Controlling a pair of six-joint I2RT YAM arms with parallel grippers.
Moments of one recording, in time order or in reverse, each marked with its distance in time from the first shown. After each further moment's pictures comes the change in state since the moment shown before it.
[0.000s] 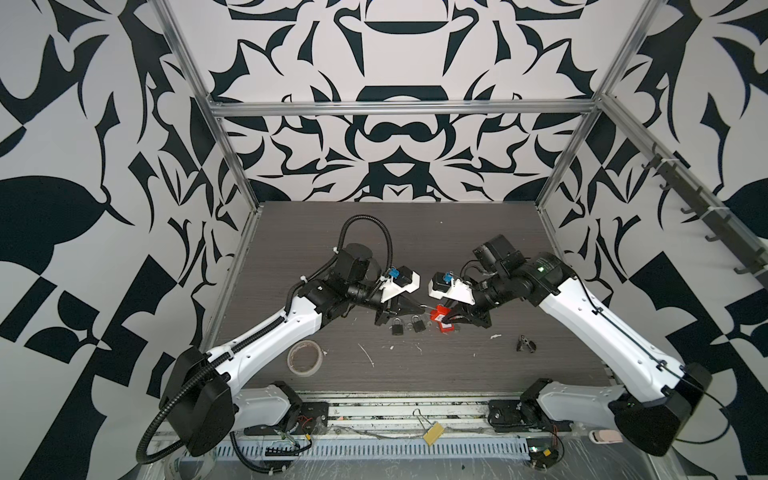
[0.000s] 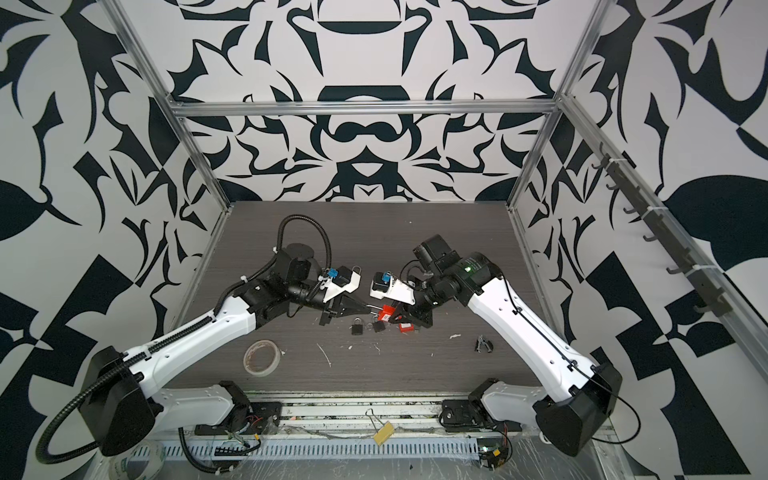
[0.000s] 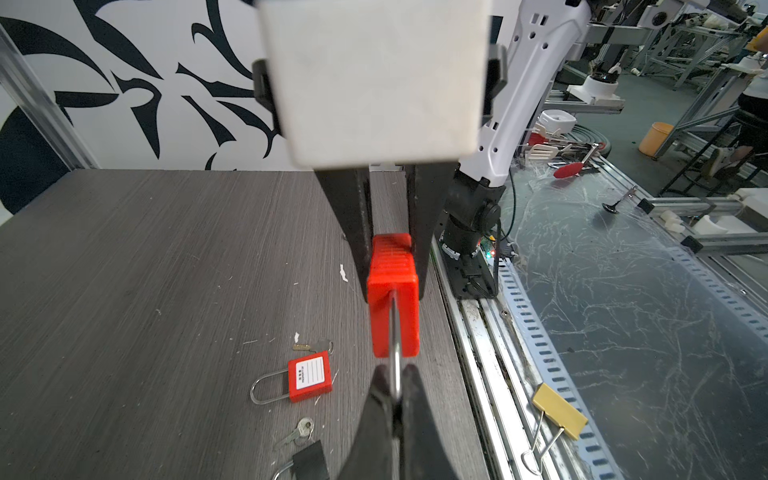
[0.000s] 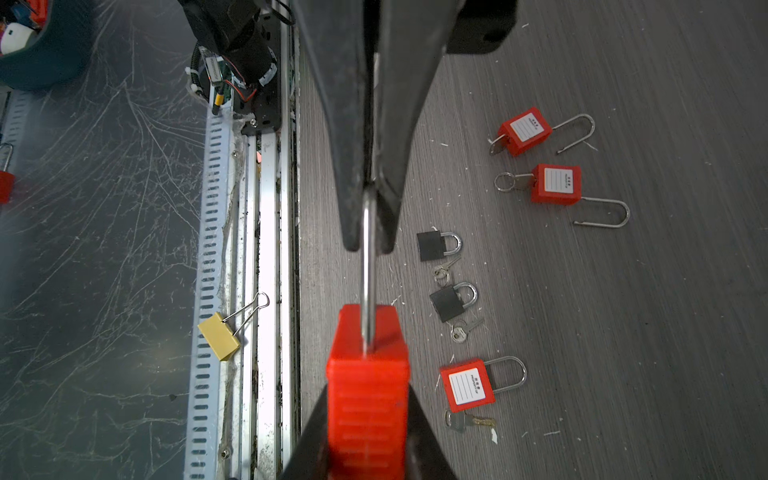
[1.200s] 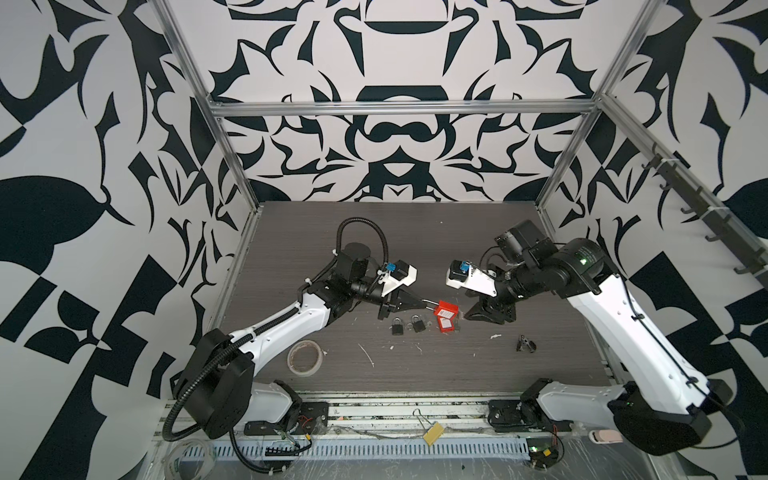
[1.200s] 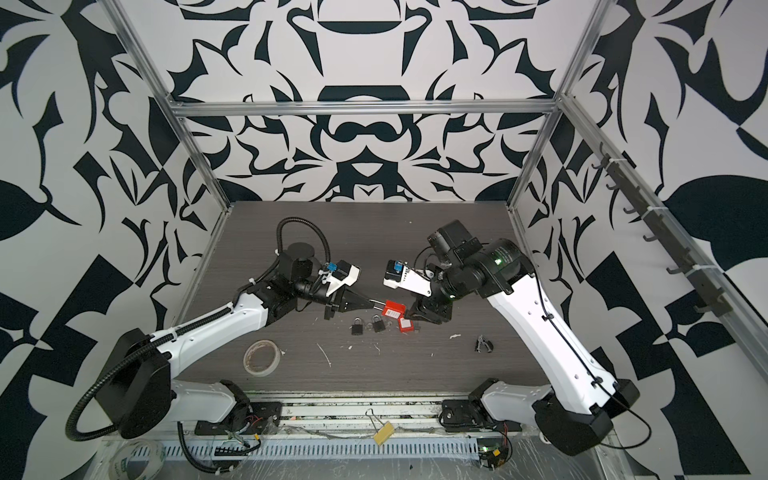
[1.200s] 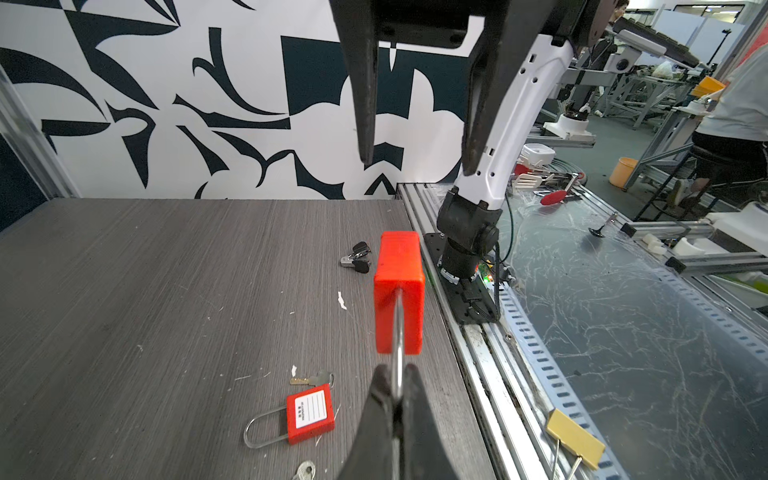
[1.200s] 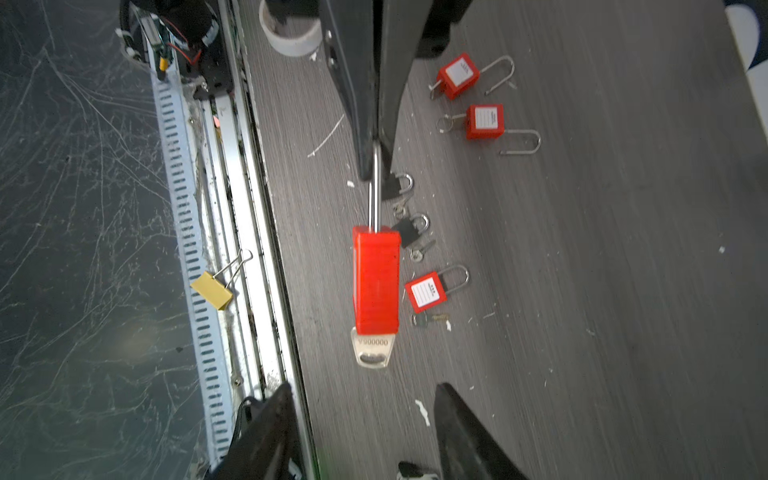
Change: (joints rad) left arm 0.057 0.098 -0.070 0.310 0.138 -0.131; right arm -0.015 0.006 0.299 -0.338 0.233 0.049
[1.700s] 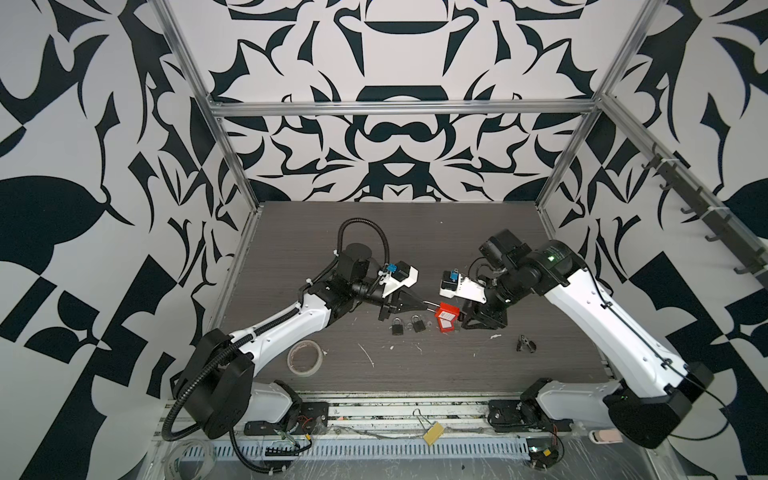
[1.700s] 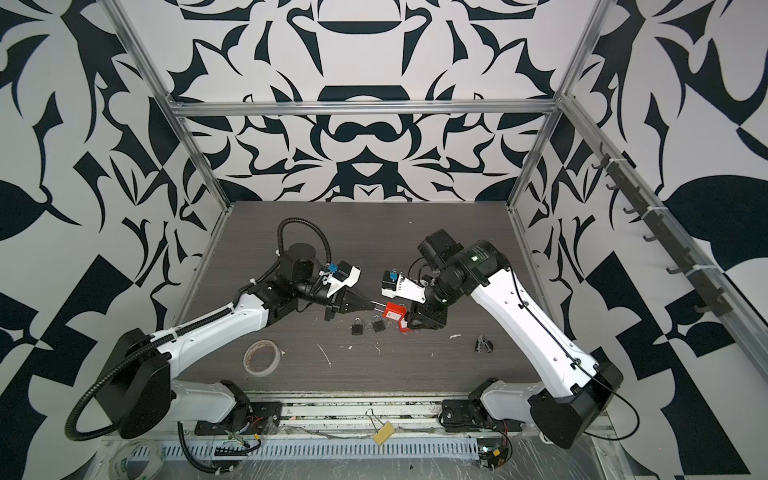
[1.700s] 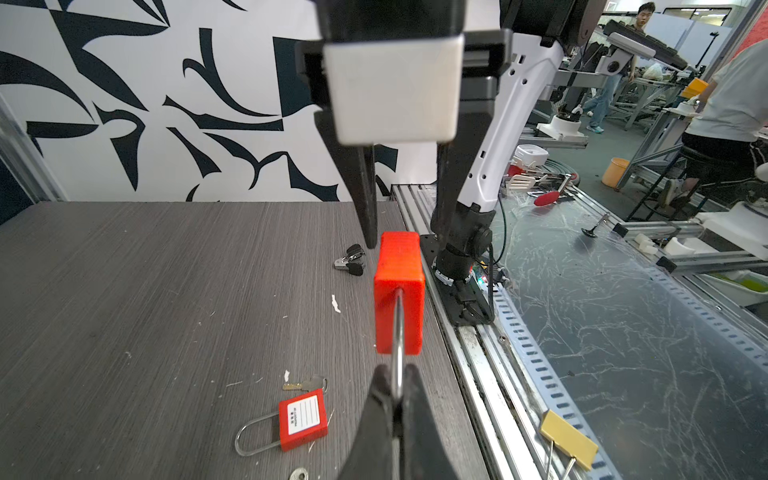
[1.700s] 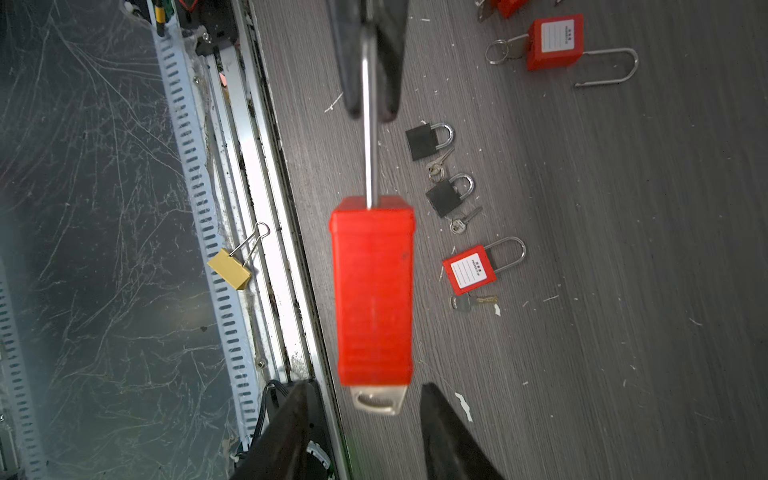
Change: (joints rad) left arm -0.017 0.000 0.000 0.002 0.003 -0.006; right arm -0.005 0.034 -0.164 0.064 -0.046 0.012
